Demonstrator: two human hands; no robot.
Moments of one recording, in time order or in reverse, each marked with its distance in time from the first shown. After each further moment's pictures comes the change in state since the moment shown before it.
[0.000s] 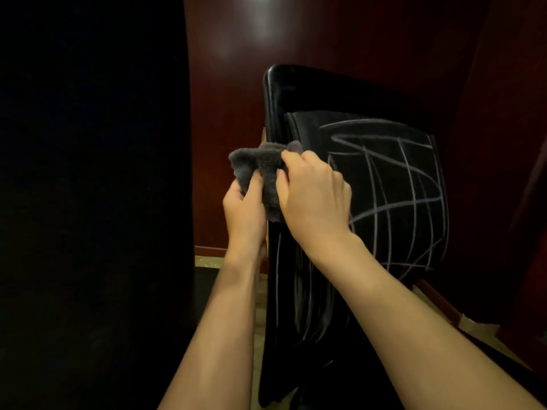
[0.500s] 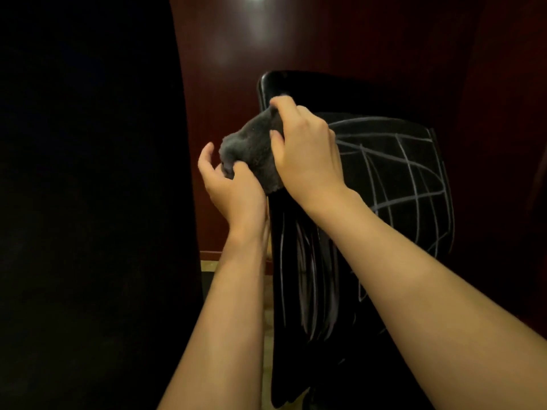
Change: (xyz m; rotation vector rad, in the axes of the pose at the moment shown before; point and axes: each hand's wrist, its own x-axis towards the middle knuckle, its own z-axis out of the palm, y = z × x) left_hand 0.010 0.033 0.021 0.037 0.266 0.165; right_hand 0.047 -0.002 -0.011 0.189 0.100 -0.086
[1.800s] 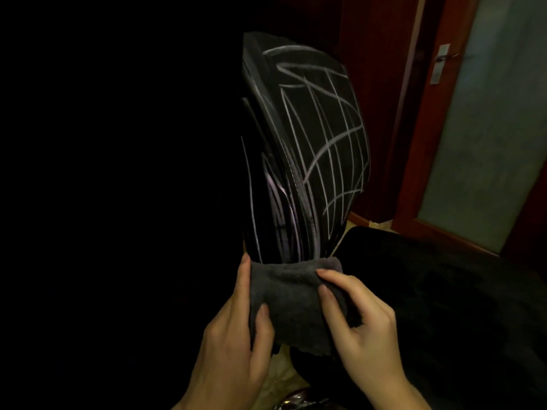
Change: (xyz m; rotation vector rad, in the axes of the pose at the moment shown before) left_hand -0.073 -0.081 -0.190 0.733 -1.073 0.593; right_hand -0.275 -0.003 0.015 0.279 0.163 0.510
